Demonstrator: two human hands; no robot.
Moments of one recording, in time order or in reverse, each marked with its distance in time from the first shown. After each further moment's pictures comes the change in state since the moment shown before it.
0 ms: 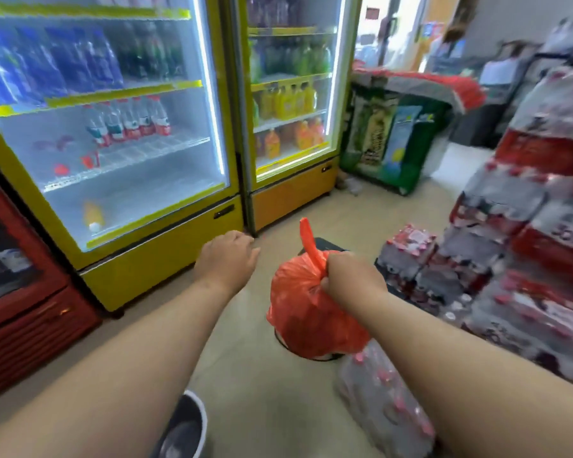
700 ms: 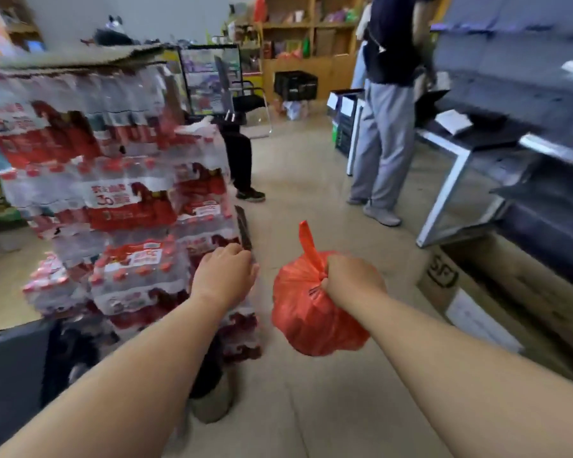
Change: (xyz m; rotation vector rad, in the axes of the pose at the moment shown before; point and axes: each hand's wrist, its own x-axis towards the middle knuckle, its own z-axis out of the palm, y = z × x) left_hand -0.294 0.648 0.048 -0.102 -0.229 1.115; right_hand -0.527 0.465 -0.071 0.076 0.170 1.139
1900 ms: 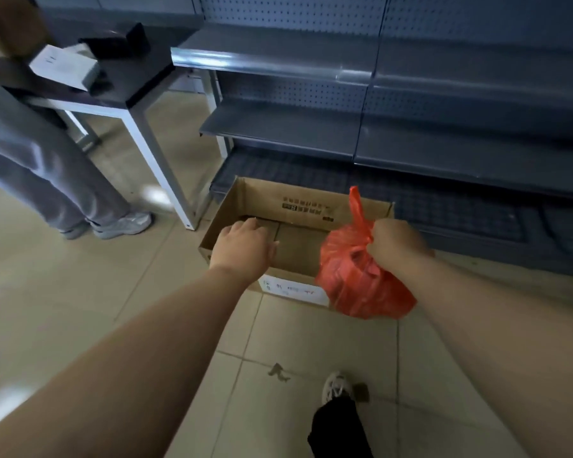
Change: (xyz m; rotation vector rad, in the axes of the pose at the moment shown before) left_hand 0.390 0.681 0.194 0.027 -0.290 1.036; right_hand 0.142 0.676 -0.027 0.221 0.047 1.237
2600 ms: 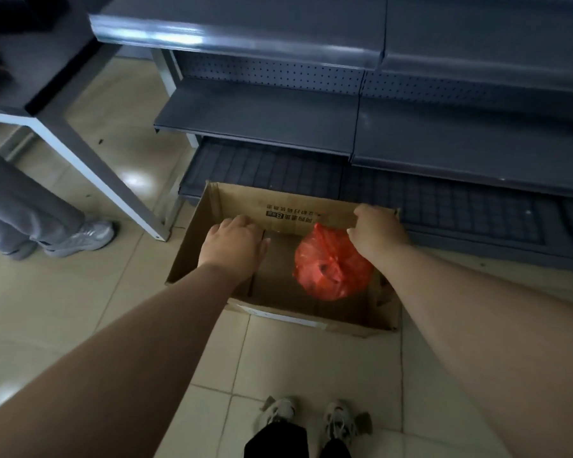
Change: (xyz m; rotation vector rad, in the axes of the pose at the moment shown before) left_hand 0.218 -0.013 0.023 -0.013 -0.116 0.030; right_hand 0.218 -0.036 0.005 0.136 -0.010 0.019
